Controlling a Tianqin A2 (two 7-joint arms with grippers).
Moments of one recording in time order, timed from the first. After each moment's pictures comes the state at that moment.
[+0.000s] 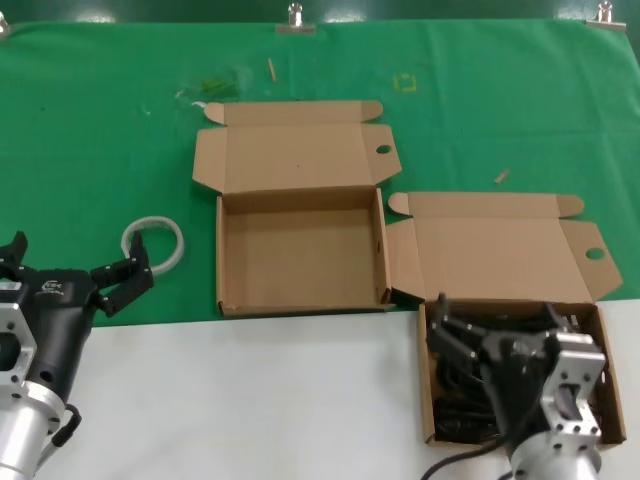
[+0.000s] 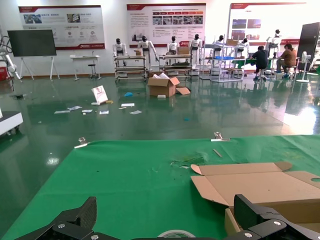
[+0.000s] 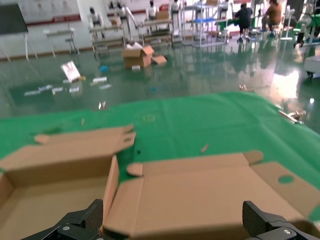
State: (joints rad) left arm 0.00 -0.30 1.60 -1.60 -1.80 0.00 0.00; right arm -0.15 0.12 -1.79 1.69 2.09 0.28 -0.27
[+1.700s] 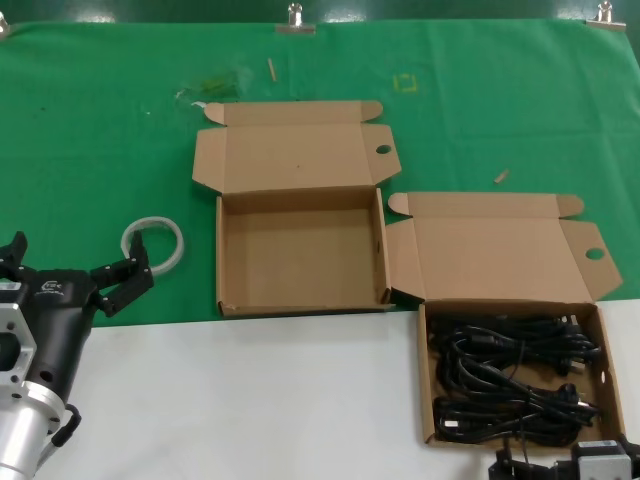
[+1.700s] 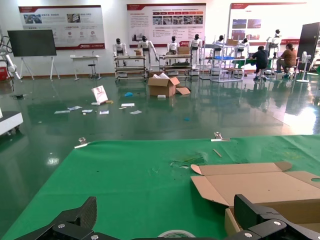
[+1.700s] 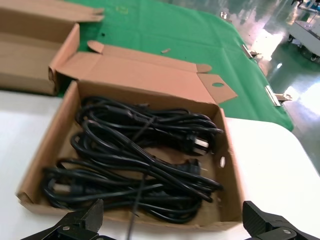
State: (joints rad) left arm 0.00 -0.30 1.60 -1.60 -1.80 0.00 0.00; right arm -0.43 0.12 -1.77 1.92 2.45 0.59 -0.92
